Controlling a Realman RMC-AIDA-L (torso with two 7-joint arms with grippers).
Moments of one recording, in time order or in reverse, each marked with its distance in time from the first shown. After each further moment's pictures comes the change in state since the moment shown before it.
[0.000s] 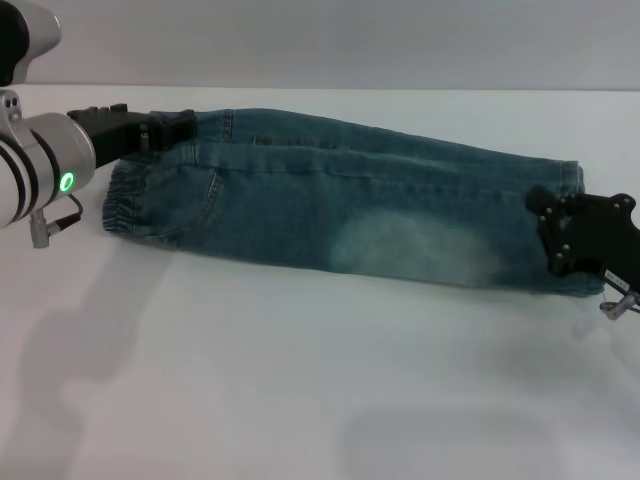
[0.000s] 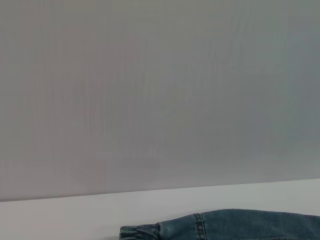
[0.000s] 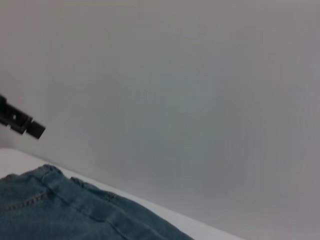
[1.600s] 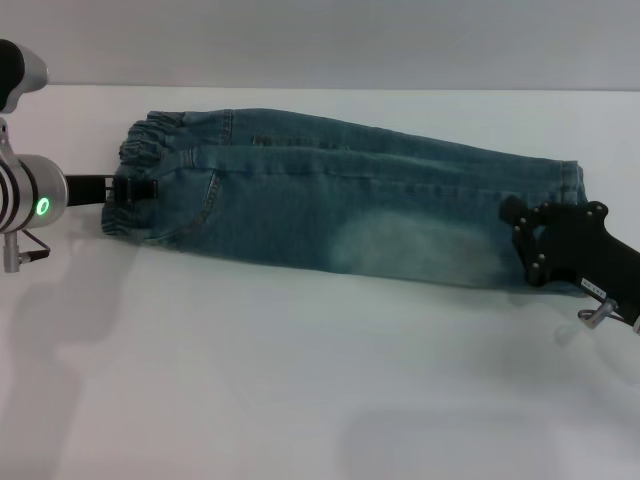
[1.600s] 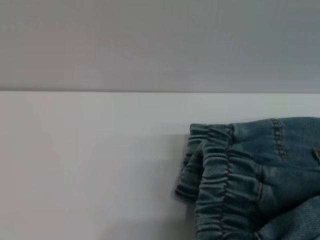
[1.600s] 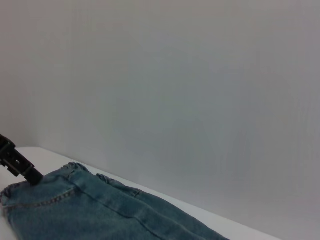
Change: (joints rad) left arm -0.141 0.001 -0.161 0.234 0.027 -0.195 0.009; right arm 0.043 -0.003 -0.039 -0.069 0.018 0.023 -0.013
